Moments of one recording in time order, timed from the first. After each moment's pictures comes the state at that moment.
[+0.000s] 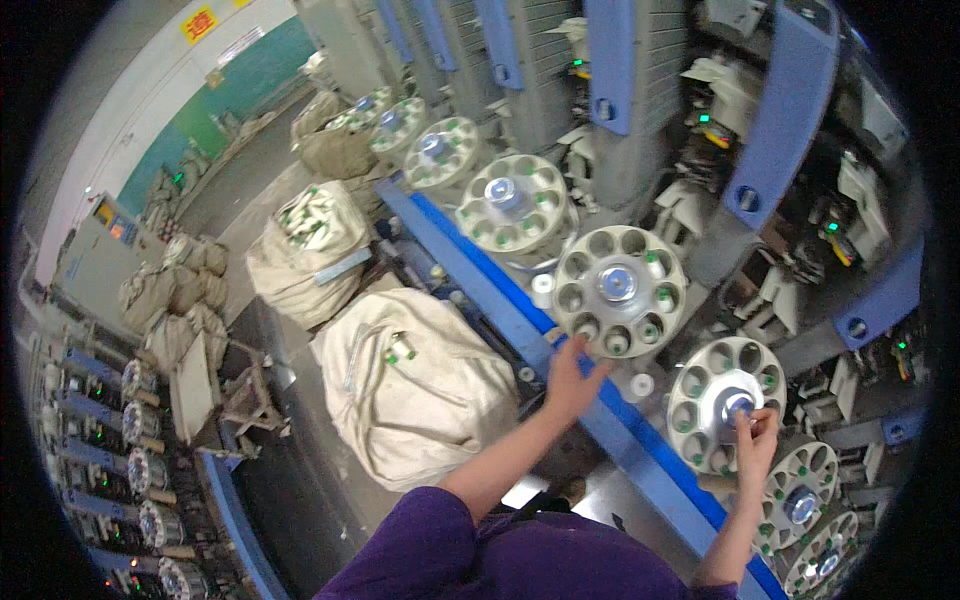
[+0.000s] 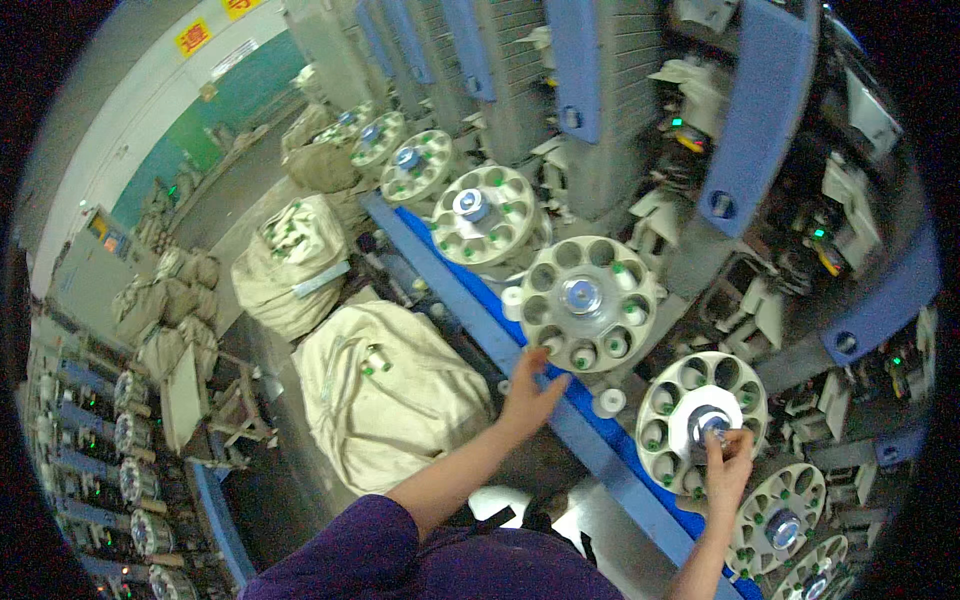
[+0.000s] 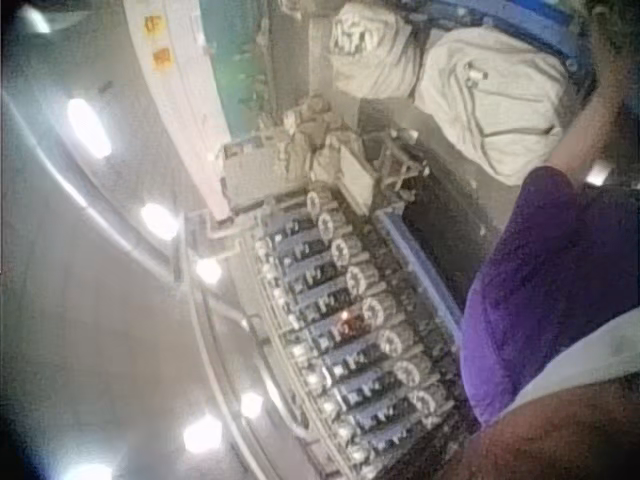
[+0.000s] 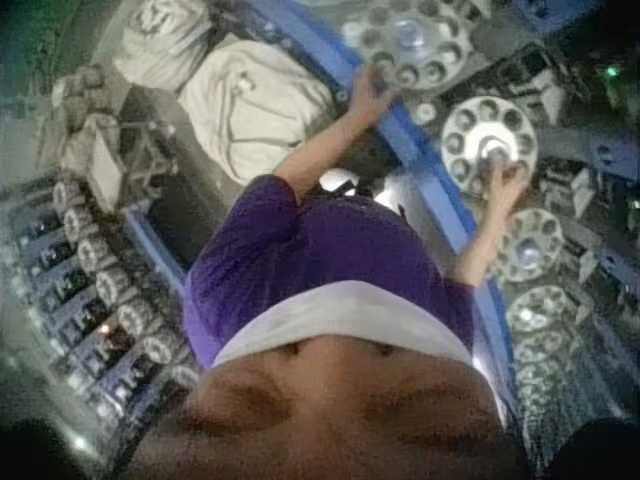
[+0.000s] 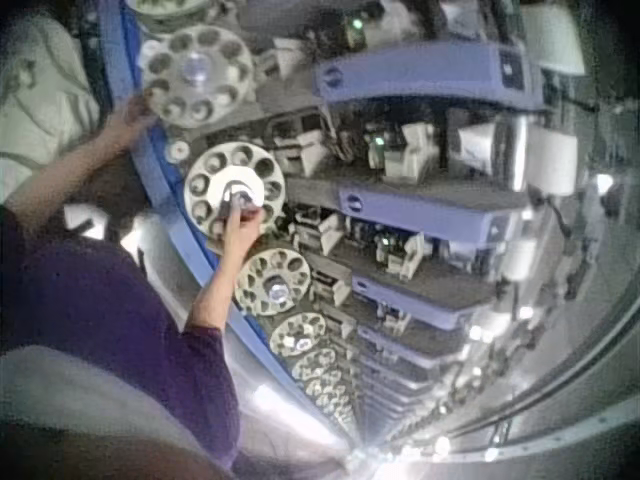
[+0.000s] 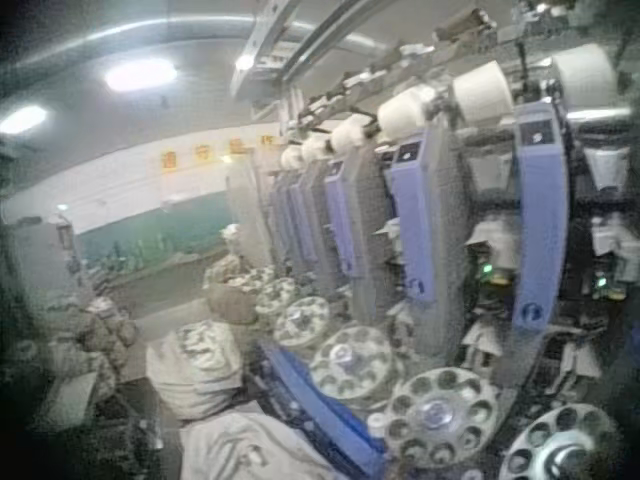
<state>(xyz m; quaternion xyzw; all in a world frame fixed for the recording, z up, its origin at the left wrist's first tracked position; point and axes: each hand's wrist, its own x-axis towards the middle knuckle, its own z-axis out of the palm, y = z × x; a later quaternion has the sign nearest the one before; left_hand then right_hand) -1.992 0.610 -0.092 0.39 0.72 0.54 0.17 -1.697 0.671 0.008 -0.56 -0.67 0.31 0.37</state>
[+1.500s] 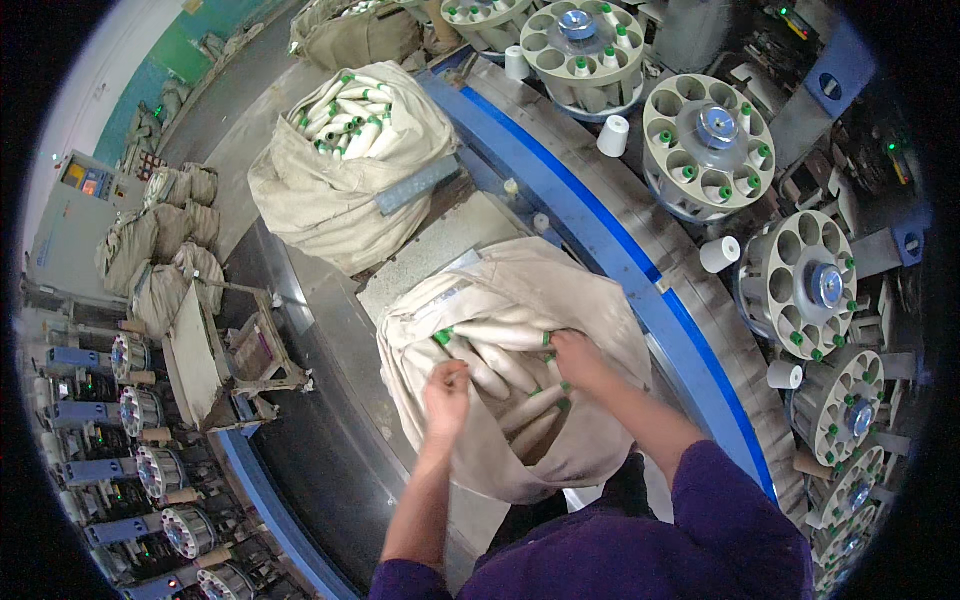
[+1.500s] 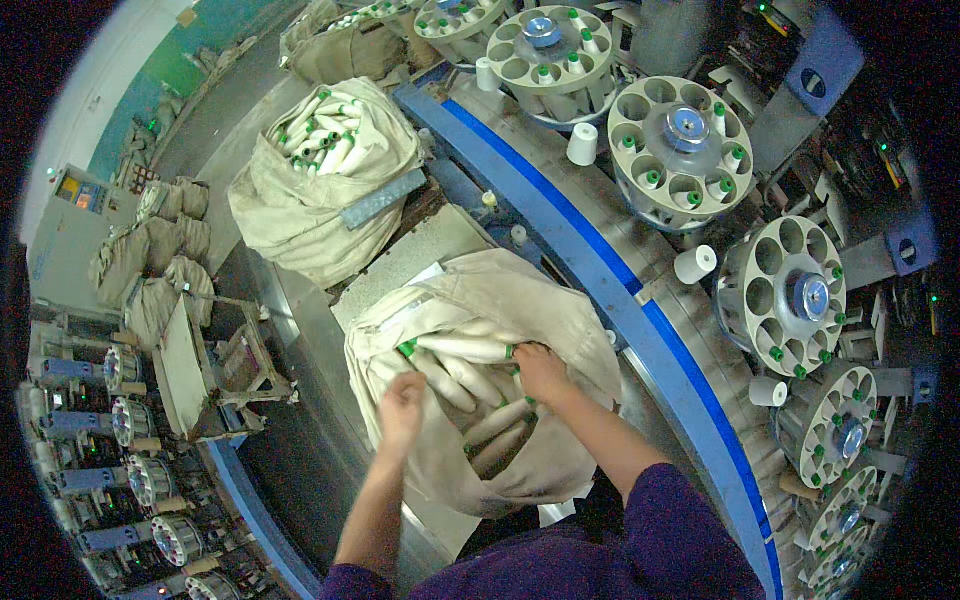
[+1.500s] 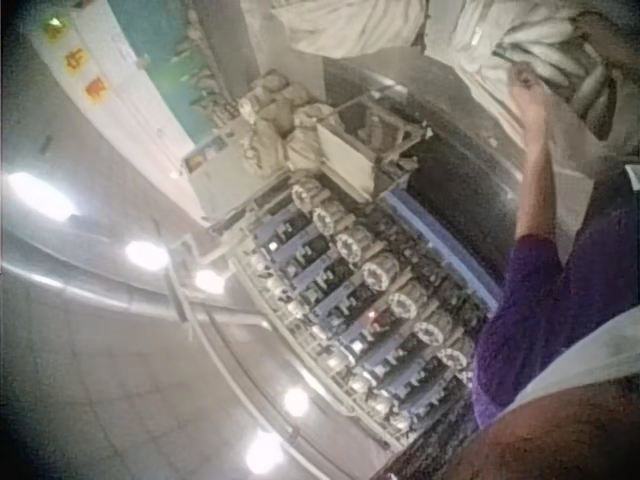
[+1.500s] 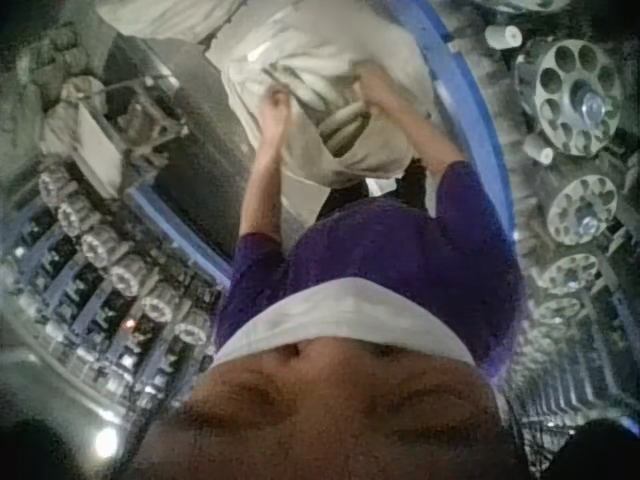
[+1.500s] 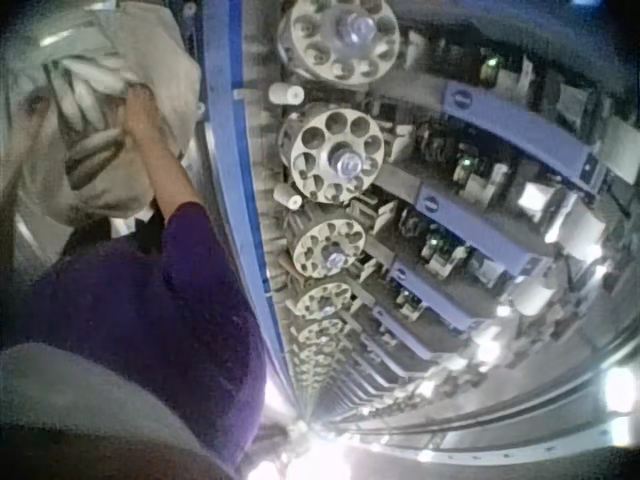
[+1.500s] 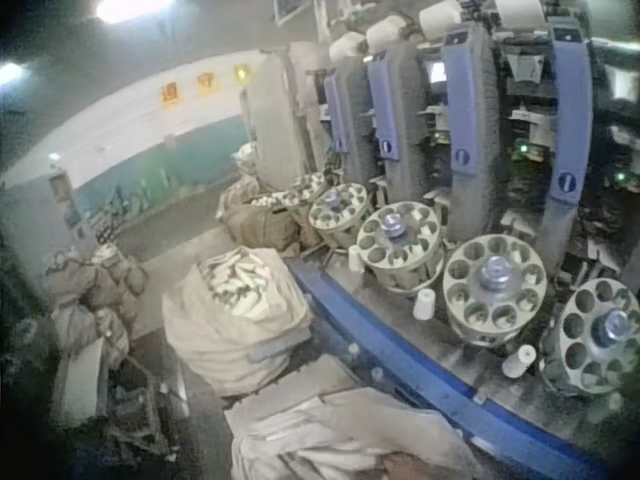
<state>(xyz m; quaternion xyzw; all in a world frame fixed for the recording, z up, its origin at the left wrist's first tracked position) -2.341 0.284 -0.191 0.11 0.86 0.44 0.22 -2.214 0.499 -0.278 -0.20 -0.94 0.27 -0.07</state>
